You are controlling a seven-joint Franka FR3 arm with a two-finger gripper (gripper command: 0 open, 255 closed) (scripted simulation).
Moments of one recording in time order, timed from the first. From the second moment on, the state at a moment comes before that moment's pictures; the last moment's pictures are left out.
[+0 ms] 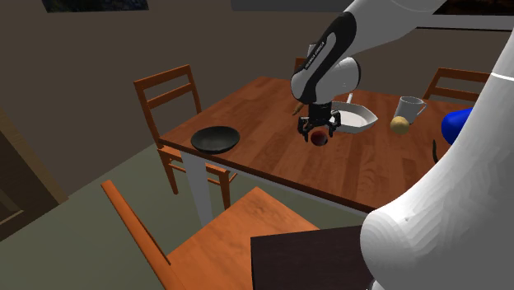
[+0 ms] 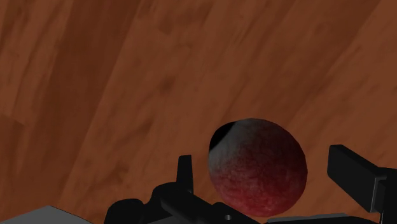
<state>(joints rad) -0.05 0.11 0.02 -2.30 -0.23 2.44 0.16</state>
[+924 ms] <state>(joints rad) -0.05 0.11 0.02 -2.29 -0.23 2.43 0.16</state>
